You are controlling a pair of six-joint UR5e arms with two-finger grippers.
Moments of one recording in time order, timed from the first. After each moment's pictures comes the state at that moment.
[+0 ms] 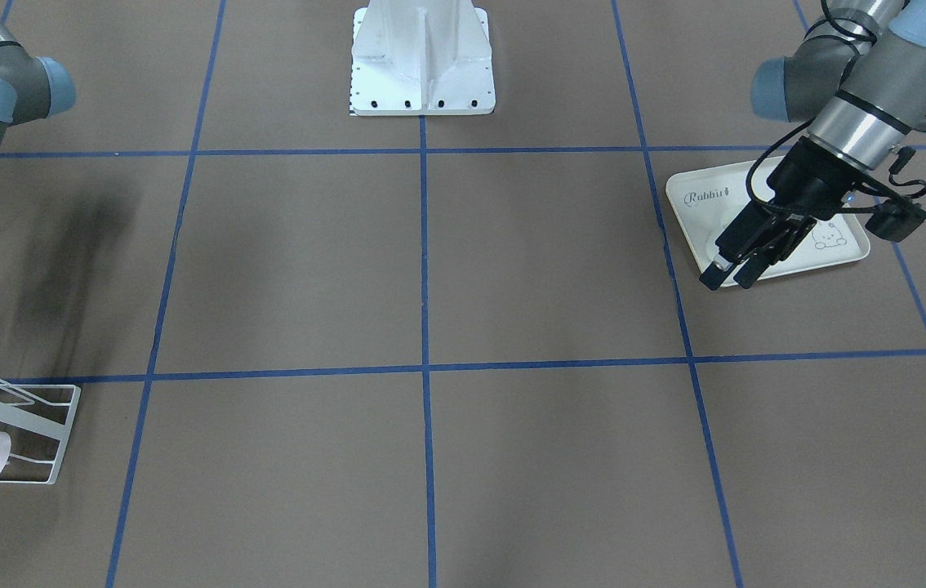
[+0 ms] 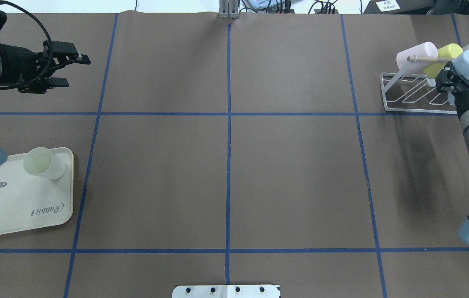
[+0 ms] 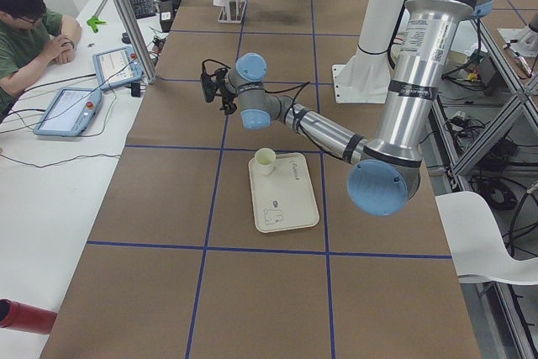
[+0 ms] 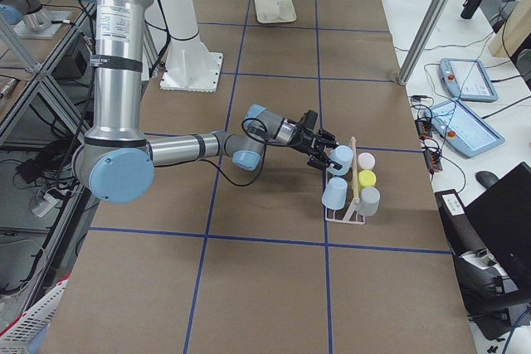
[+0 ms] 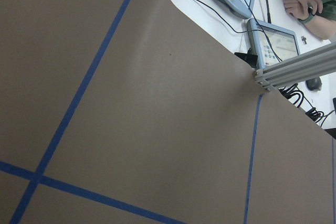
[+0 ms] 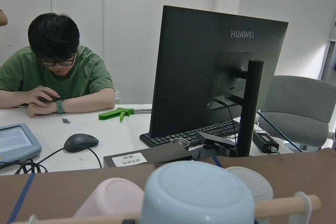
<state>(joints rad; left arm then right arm) -0.98 -1.79 -1.76 -2.48 -2.02 -1.62 0.74 -1.65 1.65 -0.58 0.82 1.15</state>
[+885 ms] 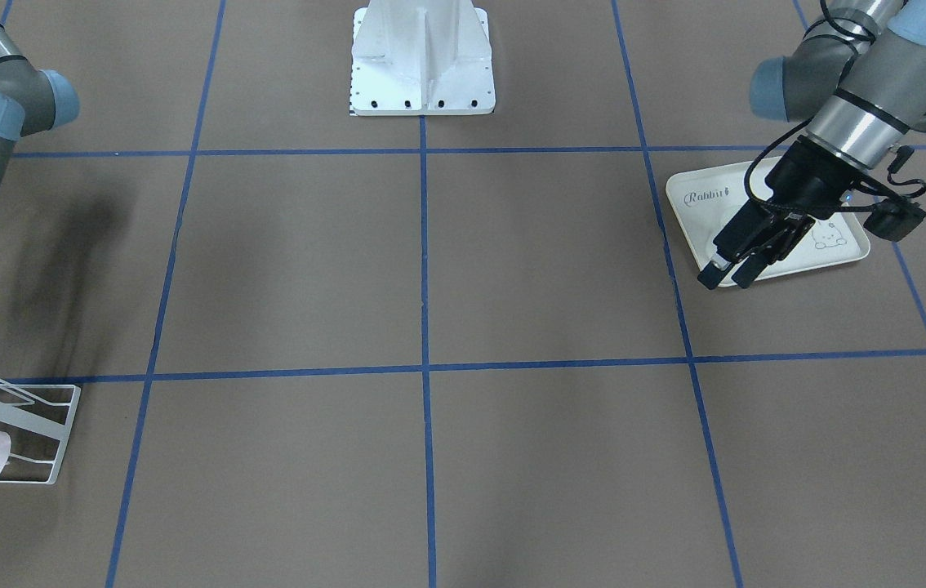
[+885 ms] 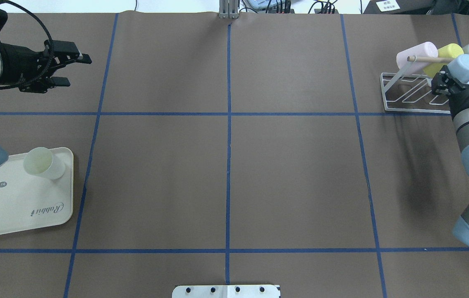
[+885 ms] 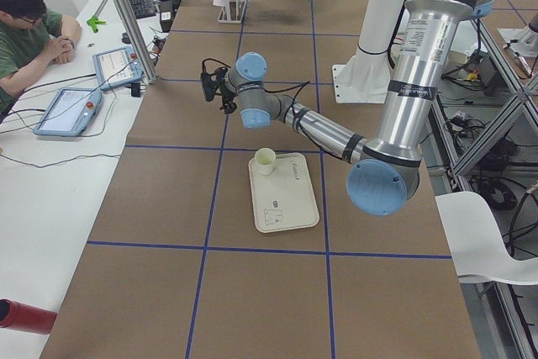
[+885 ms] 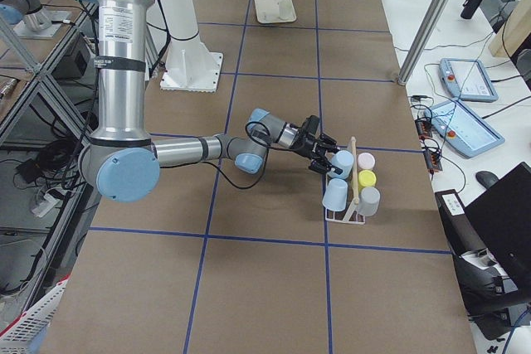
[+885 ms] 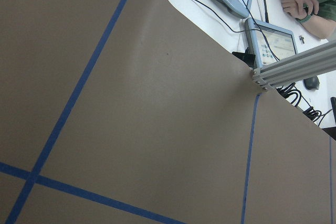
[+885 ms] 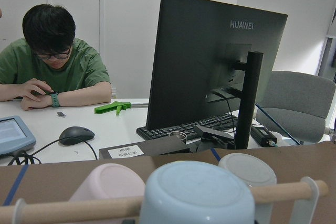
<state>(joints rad) -0.98 -1.79 -1.76 -2.48 -2.02 -1.62 0.73 -1.62 1.60 -0.58 0.82 1.16</state>
